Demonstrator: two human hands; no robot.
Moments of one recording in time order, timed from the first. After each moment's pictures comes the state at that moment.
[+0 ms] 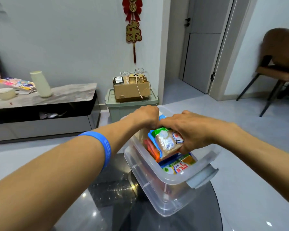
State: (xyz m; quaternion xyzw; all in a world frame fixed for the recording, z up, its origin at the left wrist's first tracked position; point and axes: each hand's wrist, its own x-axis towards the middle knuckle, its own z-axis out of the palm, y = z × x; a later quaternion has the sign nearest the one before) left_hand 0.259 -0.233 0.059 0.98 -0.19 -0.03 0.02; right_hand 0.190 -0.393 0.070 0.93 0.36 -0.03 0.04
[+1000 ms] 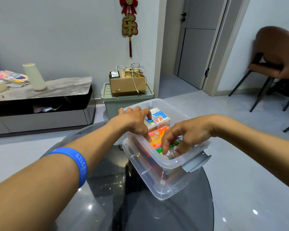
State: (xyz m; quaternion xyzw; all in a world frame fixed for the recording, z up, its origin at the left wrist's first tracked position) left_hand 0.221 -0.193 0.043 0.98 -0.16 -0.10 0.03; right_hand 0.154 -0.378 0.082 0.90 0.23 -0.35 -0.14
